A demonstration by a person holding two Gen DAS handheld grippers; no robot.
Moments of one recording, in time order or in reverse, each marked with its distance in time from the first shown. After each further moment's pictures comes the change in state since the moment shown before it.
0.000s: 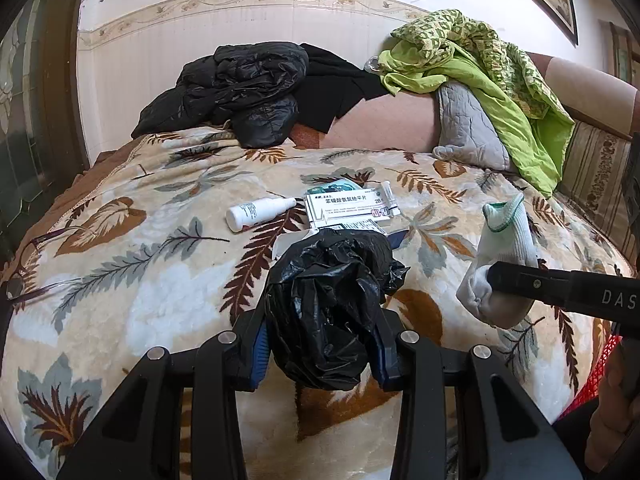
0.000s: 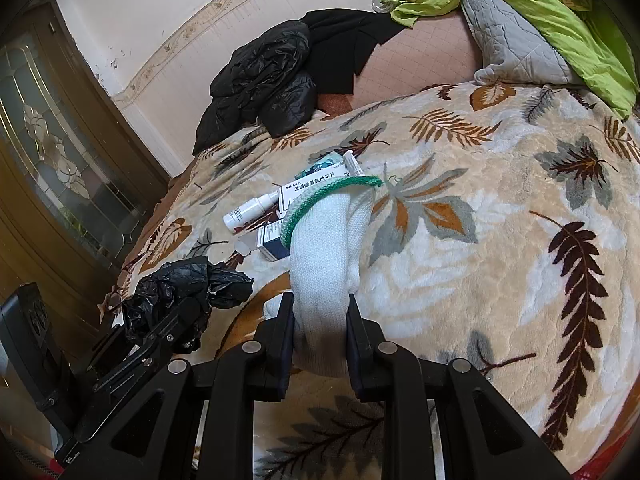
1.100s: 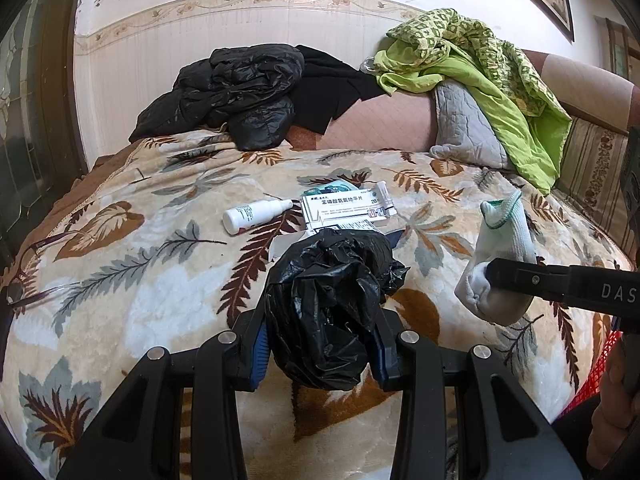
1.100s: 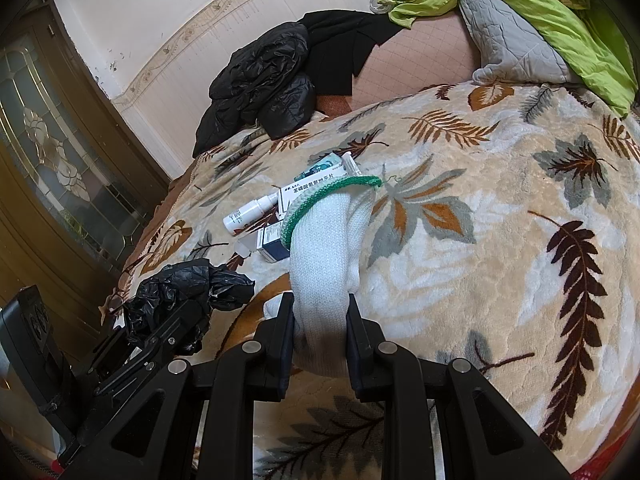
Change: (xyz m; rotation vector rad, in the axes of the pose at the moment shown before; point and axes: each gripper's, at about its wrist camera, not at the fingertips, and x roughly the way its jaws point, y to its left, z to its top) left arm -0.002 -0.007 0.001 0.008 -0.003 -0.002; right arm -0.002 0.000 0.001 0.004 -0.001 0.001
